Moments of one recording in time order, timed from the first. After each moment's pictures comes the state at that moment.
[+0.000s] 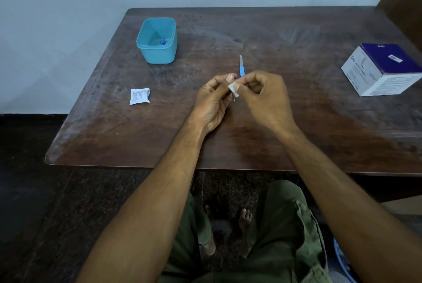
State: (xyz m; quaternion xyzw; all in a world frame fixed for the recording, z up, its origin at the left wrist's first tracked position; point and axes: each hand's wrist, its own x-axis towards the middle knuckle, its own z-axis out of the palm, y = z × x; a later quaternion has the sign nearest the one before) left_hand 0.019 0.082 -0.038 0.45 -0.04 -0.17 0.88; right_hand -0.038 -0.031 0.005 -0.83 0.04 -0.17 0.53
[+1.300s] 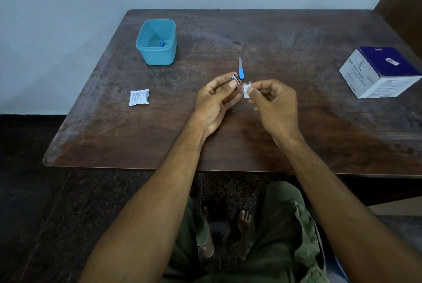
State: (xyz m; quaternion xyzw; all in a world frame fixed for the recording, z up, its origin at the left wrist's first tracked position) left_hand 0.019 0.082 -0.043 0.45 -0.04 -0.17 0.87; right_hand -0.045 -0.044 -0.014 -0.76 0.12 -0.20 0.61
